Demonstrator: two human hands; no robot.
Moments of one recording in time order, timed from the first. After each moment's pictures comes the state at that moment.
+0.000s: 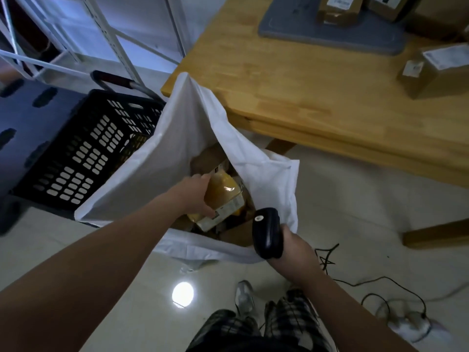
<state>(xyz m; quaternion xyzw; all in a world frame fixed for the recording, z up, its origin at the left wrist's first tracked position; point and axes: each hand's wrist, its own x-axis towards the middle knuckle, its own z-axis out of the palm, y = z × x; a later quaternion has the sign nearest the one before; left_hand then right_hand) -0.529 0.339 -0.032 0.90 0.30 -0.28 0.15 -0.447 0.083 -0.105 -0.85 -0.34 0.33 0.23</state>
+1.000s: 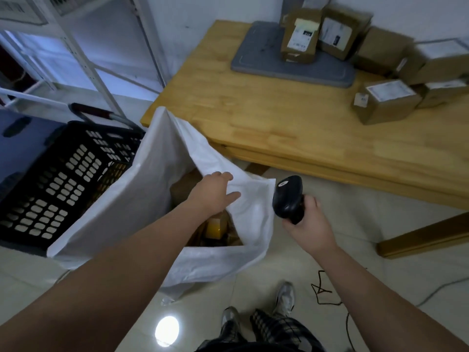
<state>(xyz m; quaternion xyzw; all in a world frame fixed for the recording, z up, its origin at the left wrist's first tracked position) -0.439 0.298 -0.001 0.94 0.24 -0.11 0.22 -0.349 0.078 -0.042 -0.90 -0.22 0.17 0.35</state>
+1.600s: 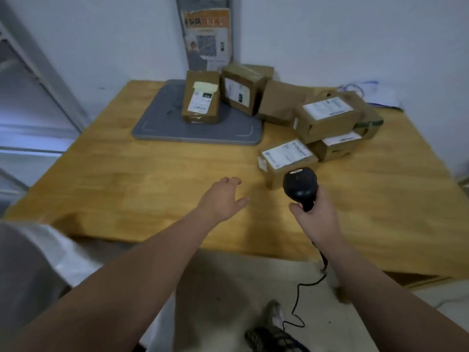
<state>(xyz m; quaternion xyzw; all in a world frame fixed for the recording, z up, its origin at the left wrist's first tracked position) -0.066 0.191 0.014 0.96 0.16 -0.06 0.23 -0.007 -0.022 0.006 -0.86 -0.10 0.10 0.49</state>
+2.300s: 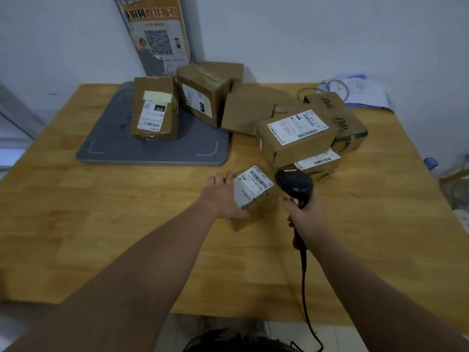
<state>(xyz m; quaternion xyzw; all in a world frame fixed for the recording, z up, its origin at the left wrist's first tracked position) 0.118 0.172 -0.008 0.96 0.17 -0.17 0.14 0.146 -0.032 -0.007 -0.78 -0.03 0.15 0.60</state>
